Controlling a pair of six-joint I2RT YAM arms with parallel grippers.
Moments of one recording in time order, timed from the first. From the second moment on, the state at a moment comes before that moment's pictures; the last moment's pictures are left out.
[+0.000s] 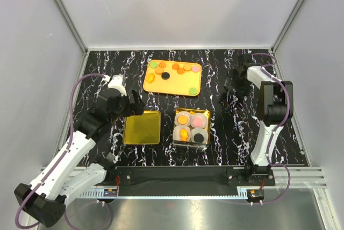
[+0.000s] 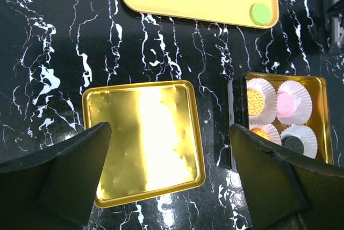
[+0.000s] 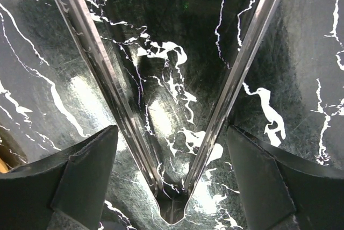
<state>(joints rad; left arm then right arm) -0.48 0.83 0.84 -0.57 -0.13 -0.42 0.01 2.05 1.47 -0.60 0.03 0.42</state>
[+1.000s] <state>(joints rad) -0.88 1.61 0.93 -0.54 -0.47 -0.71 0.30 1.39 1.29 -0.60 0.06 0.45</state>
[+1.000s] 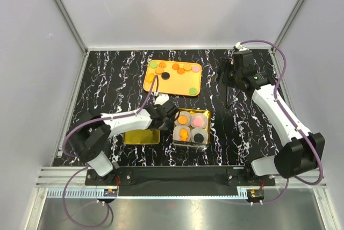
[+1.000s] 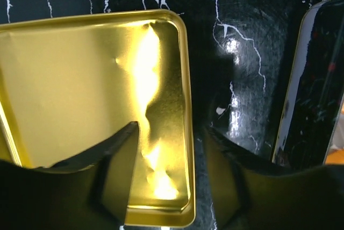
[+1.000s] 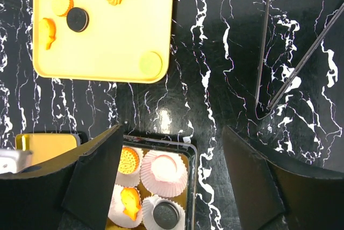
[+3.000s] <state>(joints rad) -0.54 1.46 1.14 -0.56 -0.06 -0.60 0.91 1.62 0.94 0.25 -0.07 0.79</state>
